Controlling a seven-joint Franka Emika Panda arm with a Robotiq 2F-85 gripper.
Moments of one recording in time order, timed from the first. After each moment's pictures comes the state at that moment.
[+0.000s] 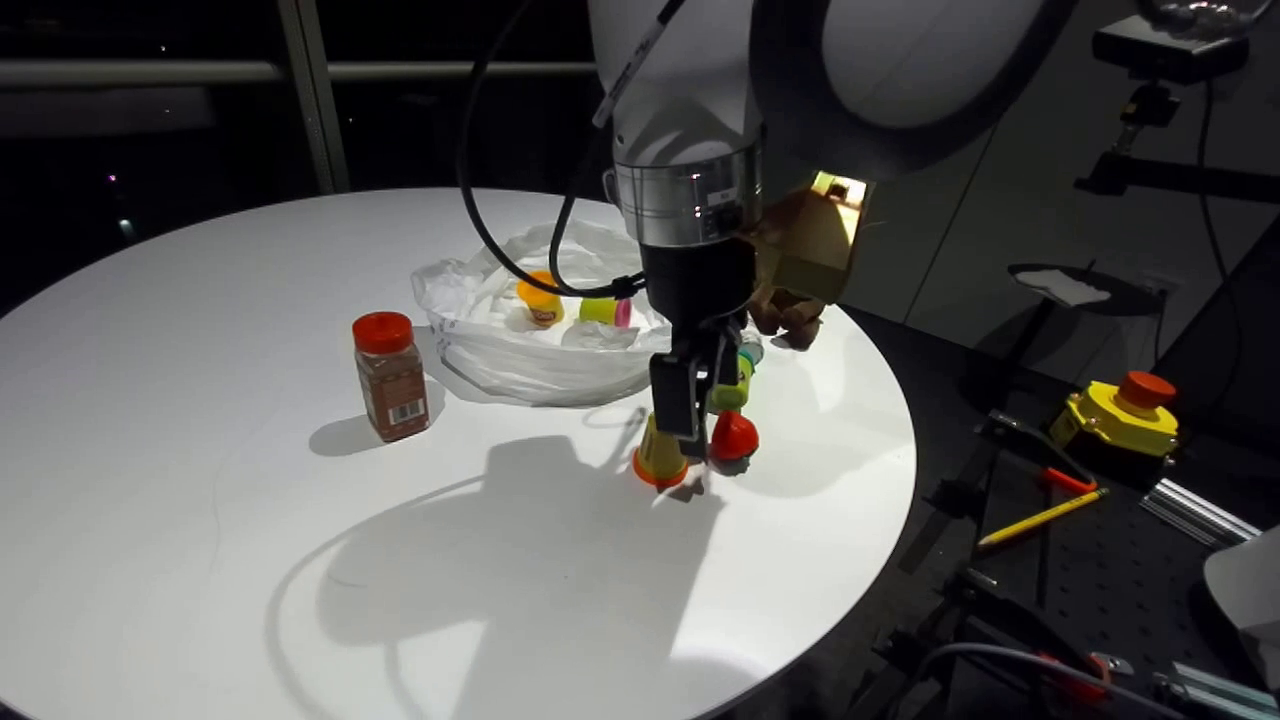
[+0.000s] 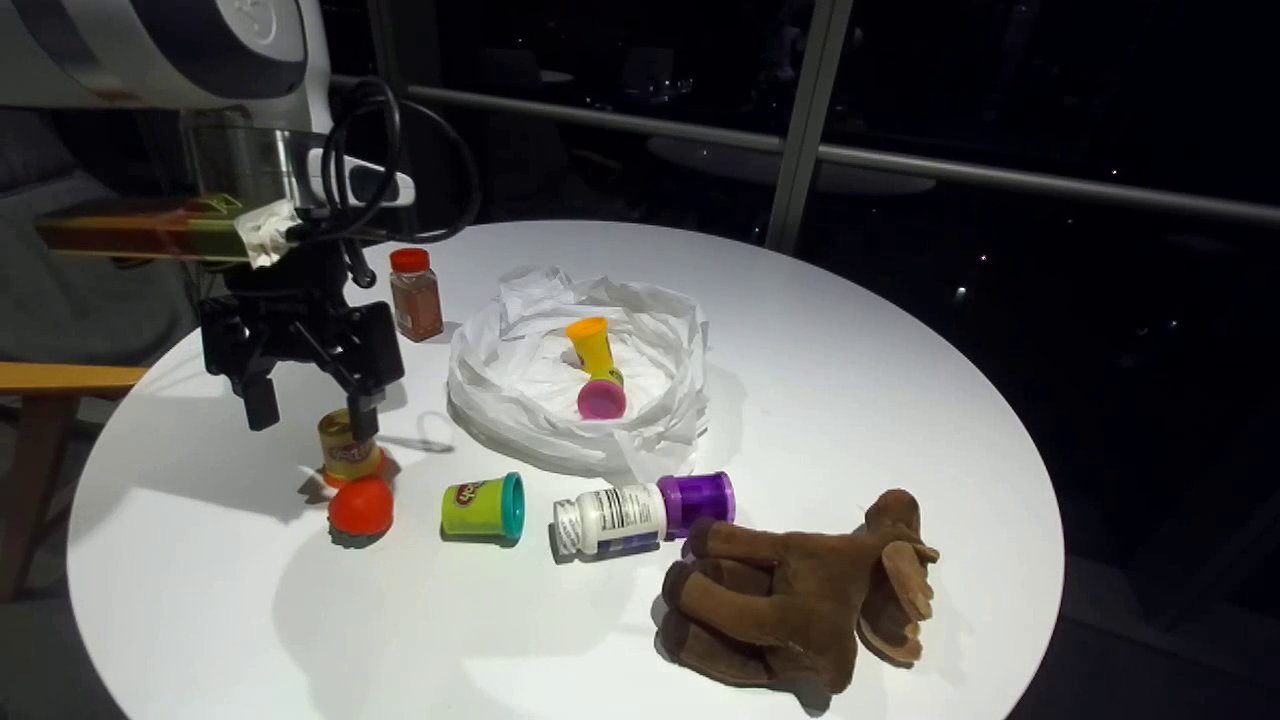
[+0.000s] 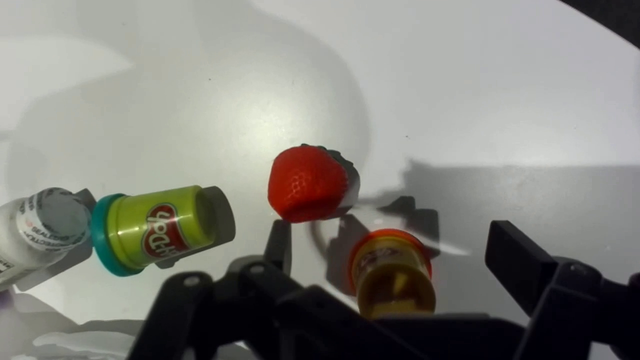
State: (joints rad) arm 0.27 0.32 0.10 -2.32 -0.22 2.39 0.27
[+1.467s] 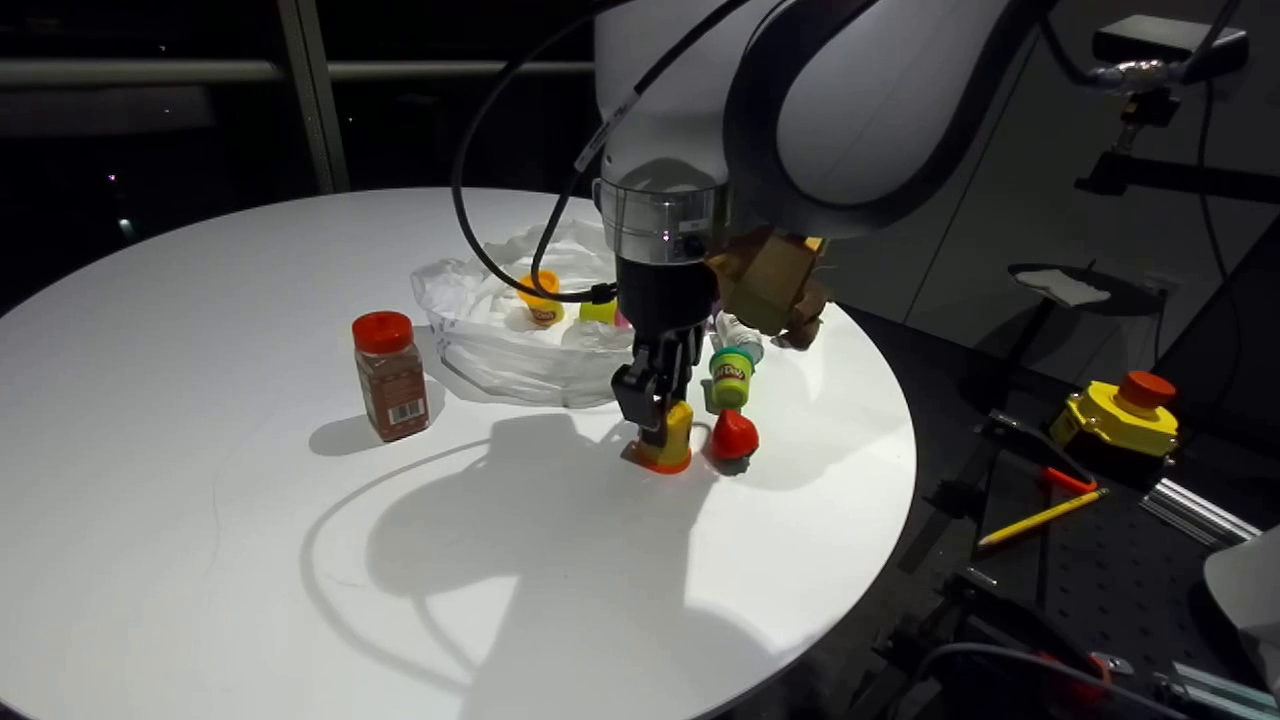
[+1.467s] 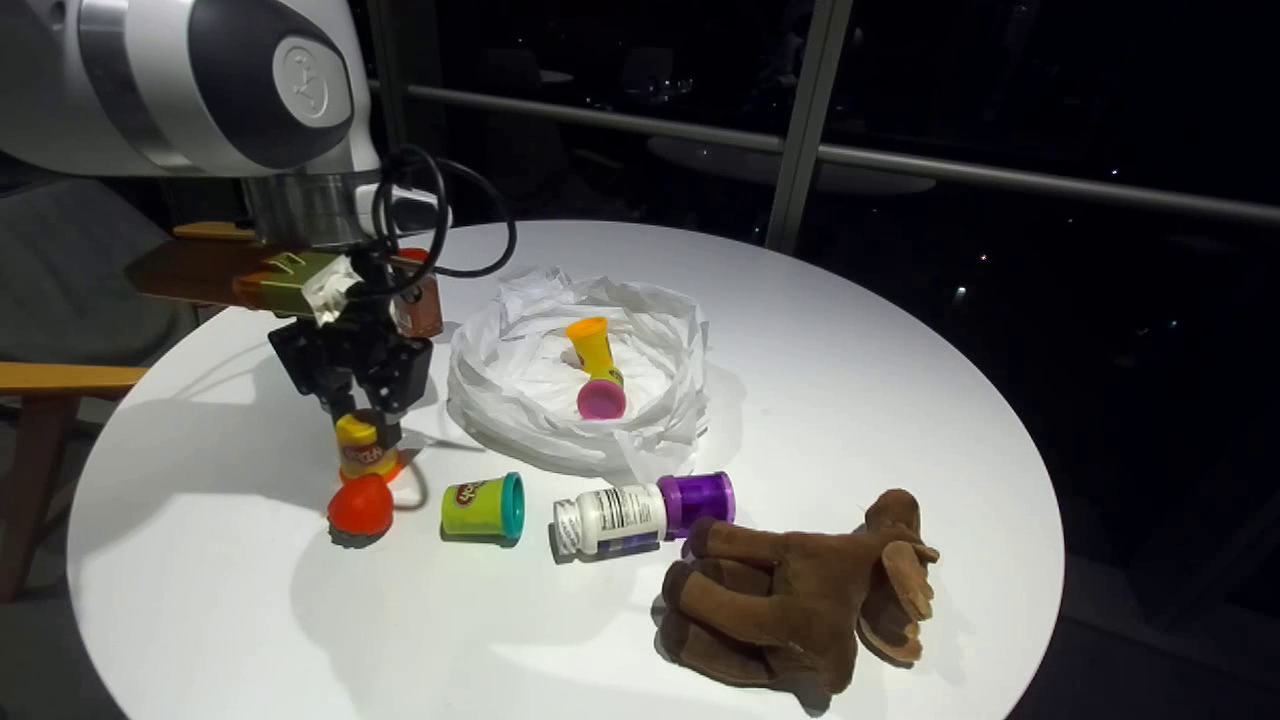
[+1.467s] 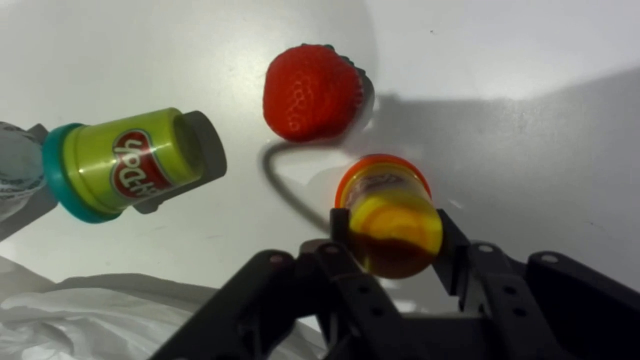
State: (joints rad) arm 0.27 0.41 0.05 -2.30 -0.22 2.59 0.28
